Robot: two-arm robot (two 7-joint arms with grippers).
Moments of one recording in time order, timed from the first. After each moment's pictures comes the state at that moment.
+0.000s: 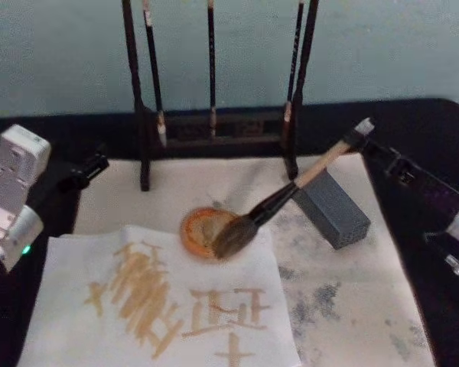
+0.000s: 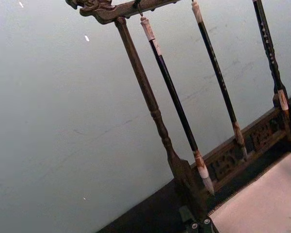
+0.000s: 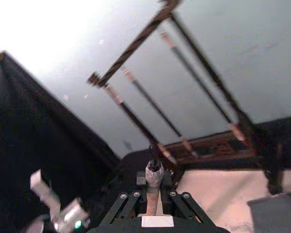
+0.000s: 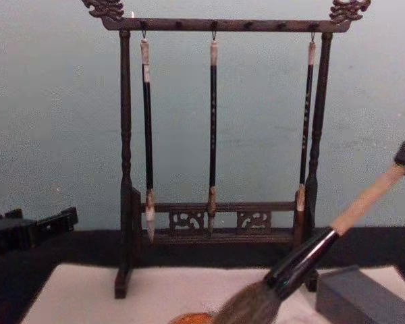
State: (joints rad) left arm -0.20 0.60 0.45 -1.41 -0.25 -0.12 0.03; right arm 0.04 0.73 -0.33 -1.72 1.36 0.16 0.41
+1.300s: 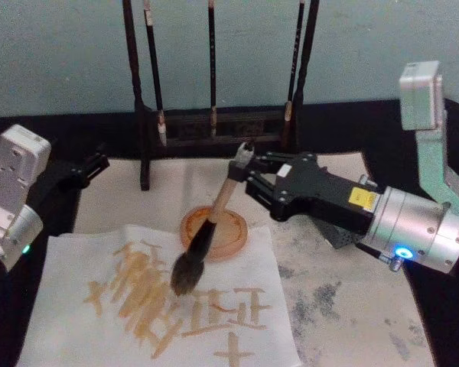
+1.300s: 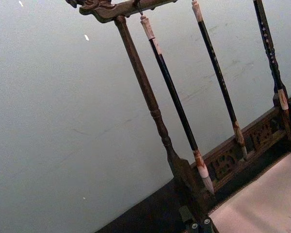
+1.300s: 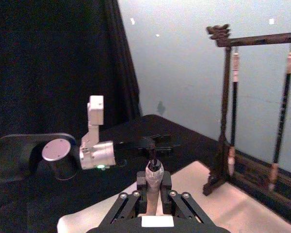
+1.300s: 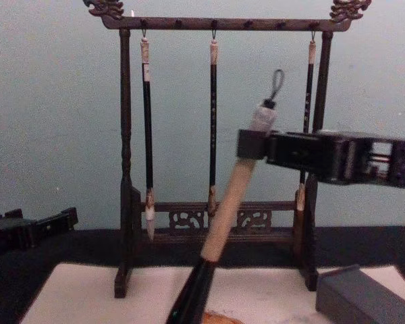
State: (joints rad) left arm -0.20 0.60 0.45 -1.41 -0.25 -0.12 0.03; right arm 0.20 0.71 -0.56 -1.91 0.82 0.16 0.41
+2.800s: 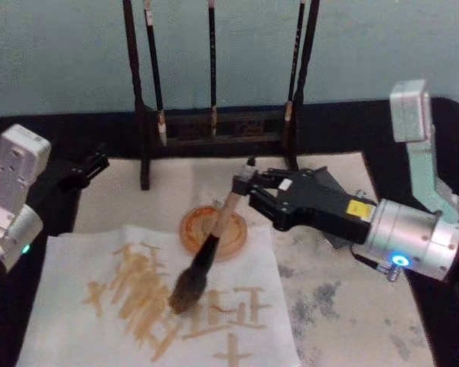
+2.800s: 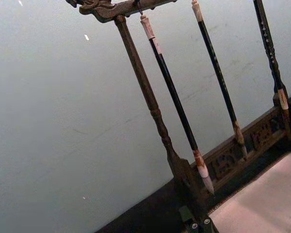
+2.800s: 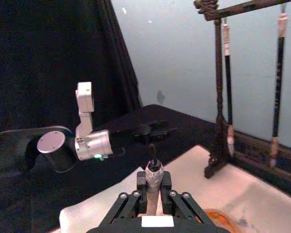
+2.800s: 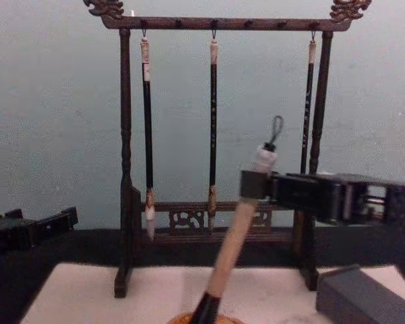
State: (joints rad) left arm -0.20 0.60 0.45 -1.41 -0.25 -0.12 0.03; right arm 0.18 0.67 -0.54 -1.82 0.84 0.18 0.46
